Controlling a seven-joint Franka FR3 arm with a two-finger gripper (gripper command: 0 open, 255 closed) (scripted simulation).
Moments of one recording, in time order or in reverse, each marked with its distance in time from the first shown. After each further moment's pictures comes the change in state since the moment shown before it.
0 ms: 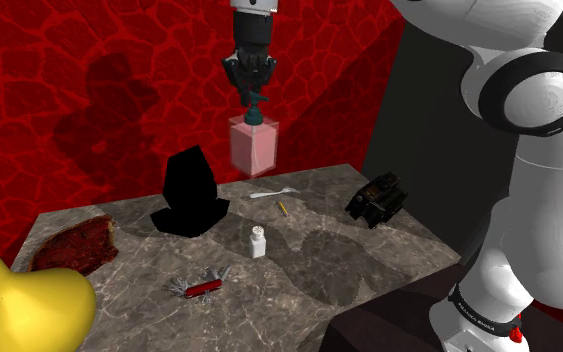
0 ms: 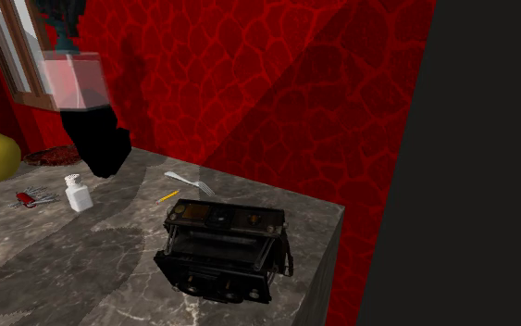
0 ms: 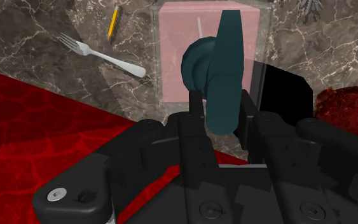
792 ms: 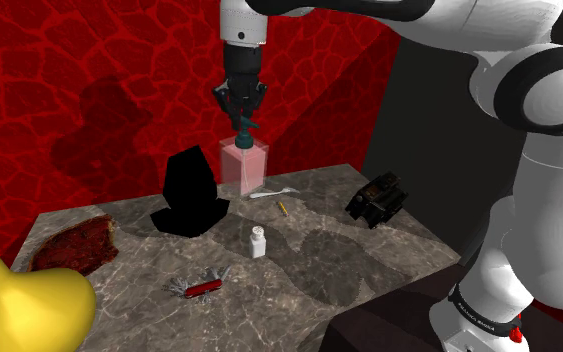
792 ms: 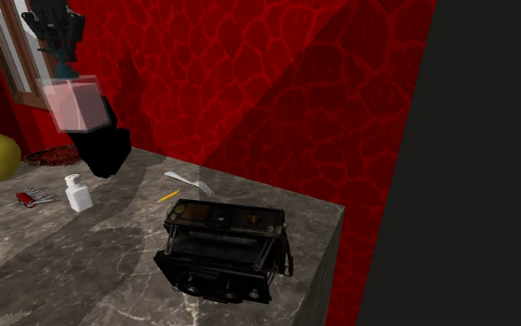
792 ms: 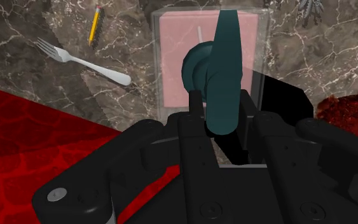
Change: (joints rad) arm 0.025 -0.042 0.010 -0.206 -0.003 0.164 0.036
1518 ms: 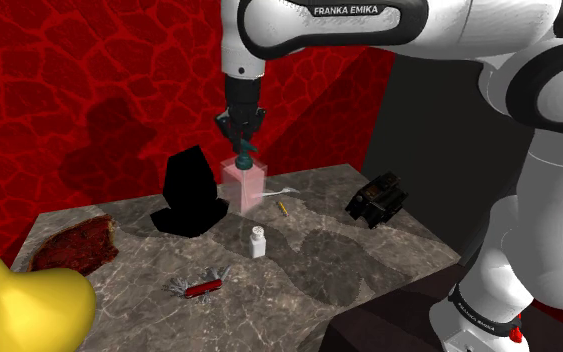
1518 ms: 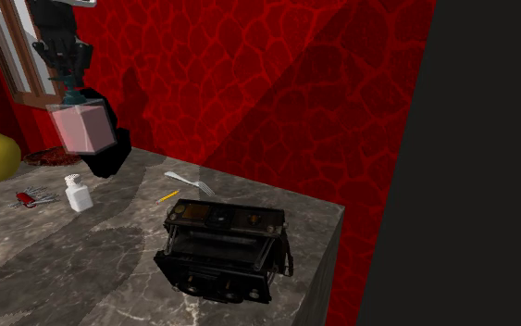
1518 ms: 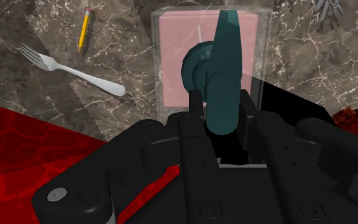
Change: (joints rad) arm -0.003 -0.041 -0.001 -0.210 0.002 0.169 -0.004
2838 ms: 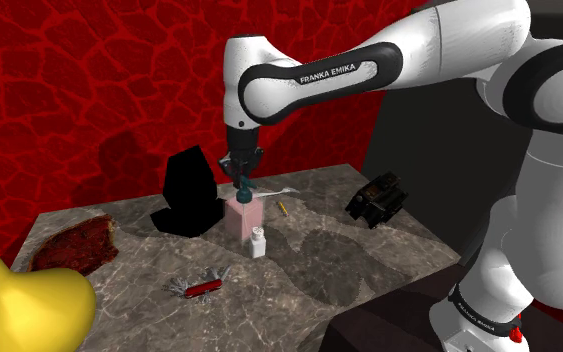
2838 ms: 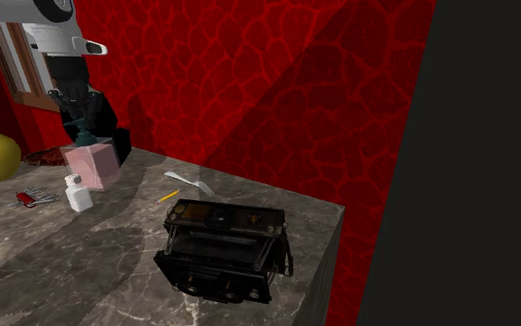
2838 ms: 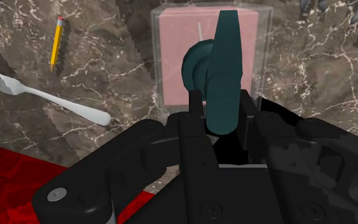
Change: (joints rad) arm 0.001 0.010 0.000 -0.256 0.000 0.266 0.000
